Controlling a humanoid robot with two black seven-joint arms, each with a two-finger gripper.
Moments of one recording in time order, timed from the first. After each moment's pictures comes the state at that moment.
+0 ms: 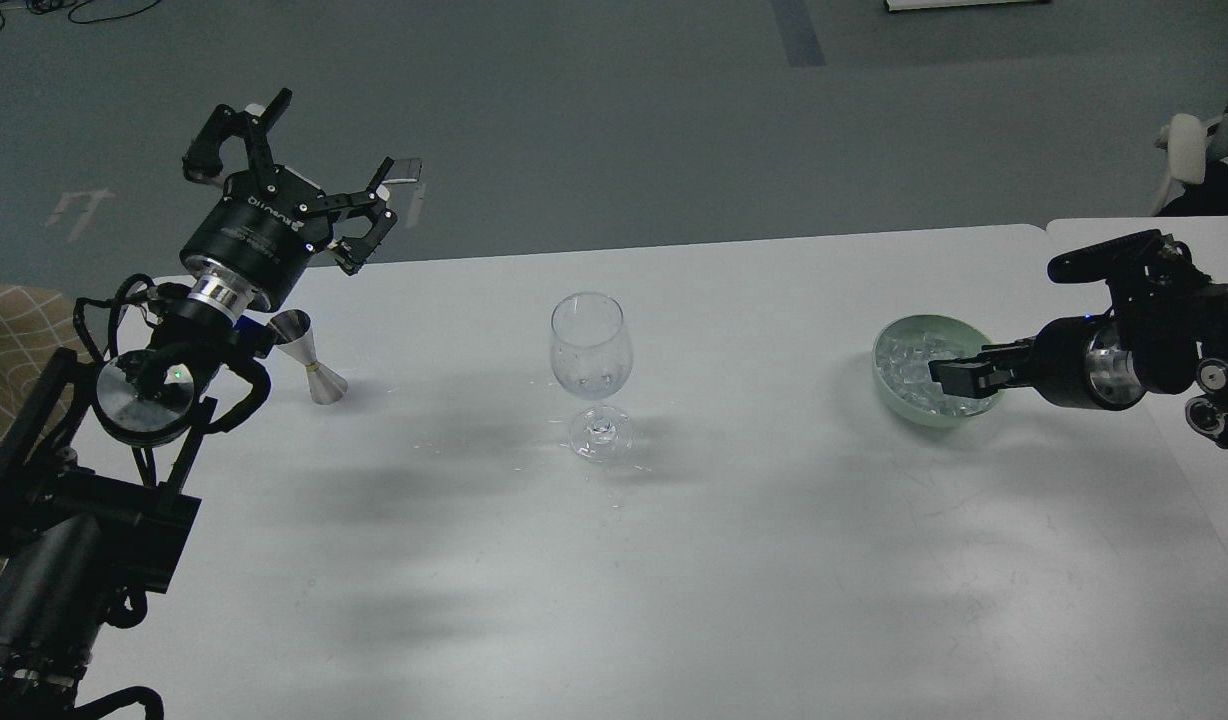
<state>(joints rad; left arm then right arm) -0.46 0.28 -1.40 -1.18 0.04 -0.25 0.16 0.86 -0.76 0.29 1.15 -1.66 0.42 0.08</state>
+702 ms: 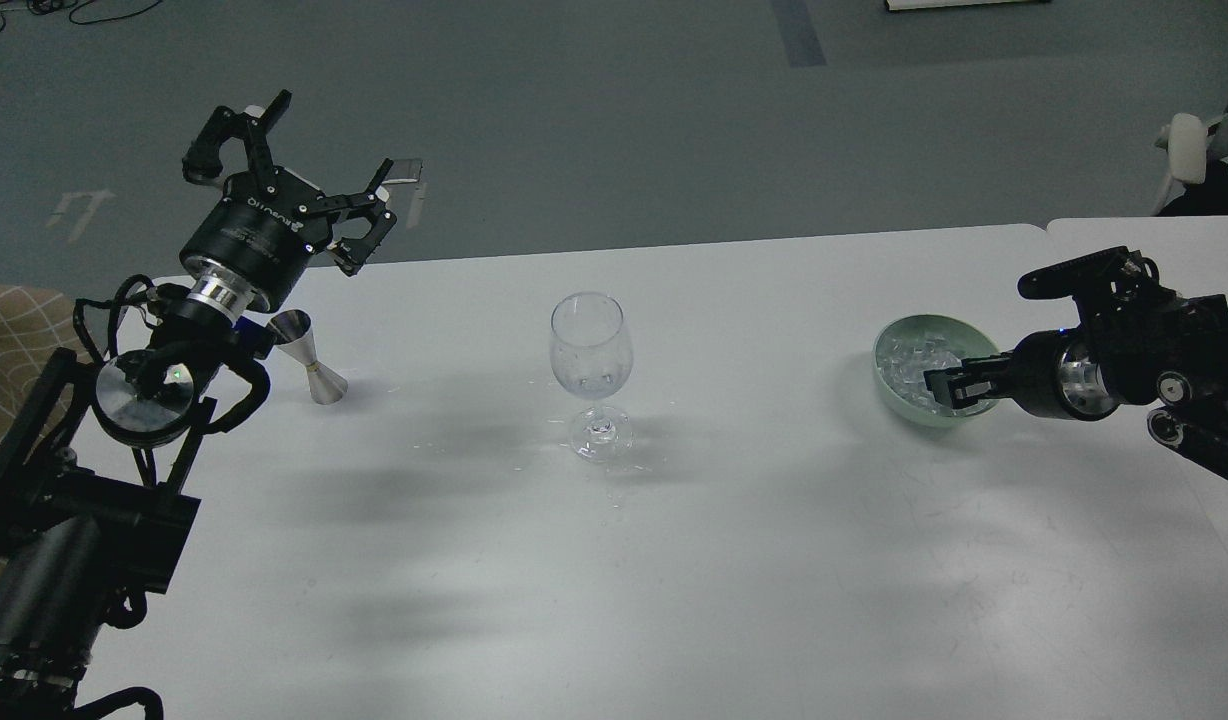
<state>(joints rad) -0.46 0.28 -1.40 -1.18 0.04 -0.24 0.17 0.84 -0.71 0.28 1.13 -1.68 0.42 0.04</state>
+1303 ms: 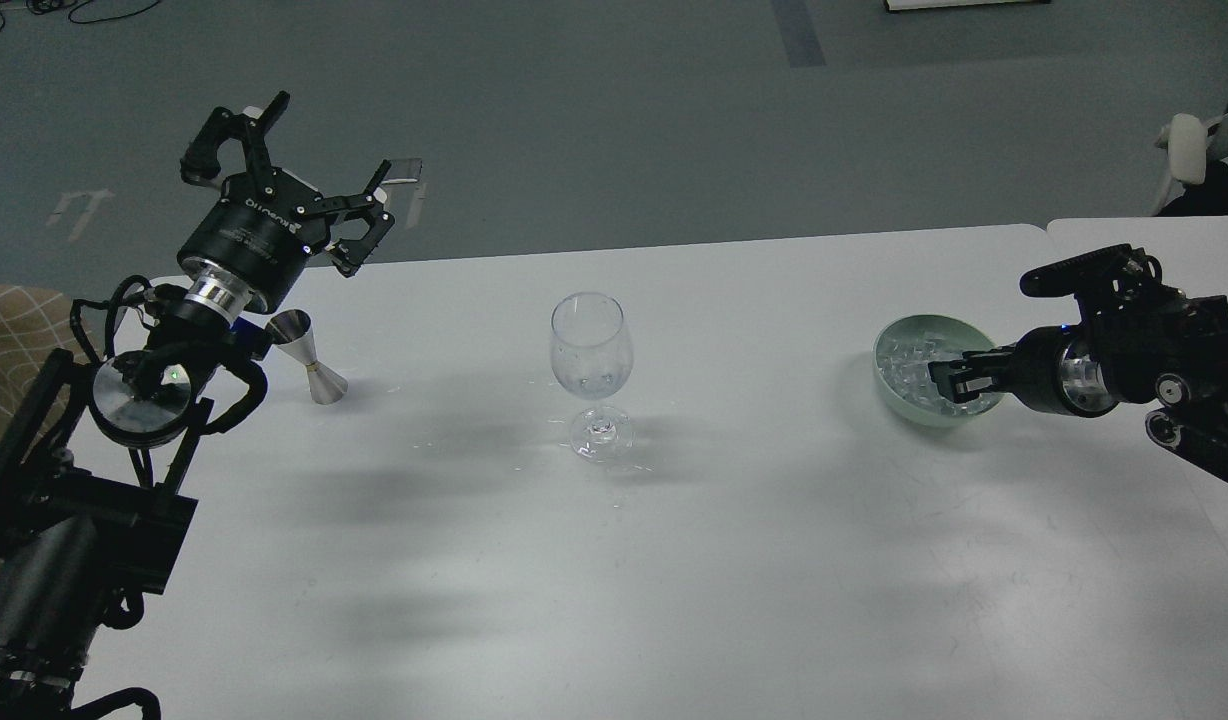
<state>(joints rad) -0.46 0.28 -1.40 -1.18 0.04 -0.24 0.17 0.84 -0.71 0.29 1.11 -1.69 0.39 0.03</state>
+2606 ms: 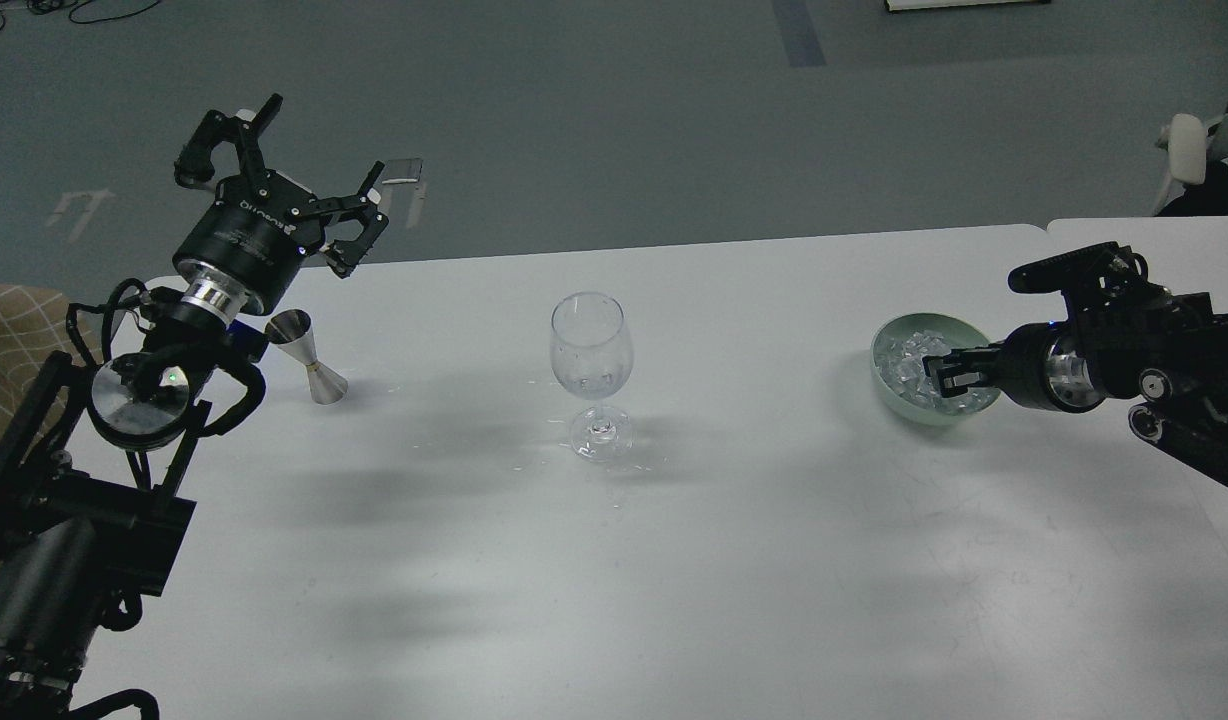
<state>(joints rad) -0.46 0.28 -1.40 -1.17 0.04 -0.24 0.15 0.84 -0.67 0.29 1.07 -1.69 0.39 0.03</state>
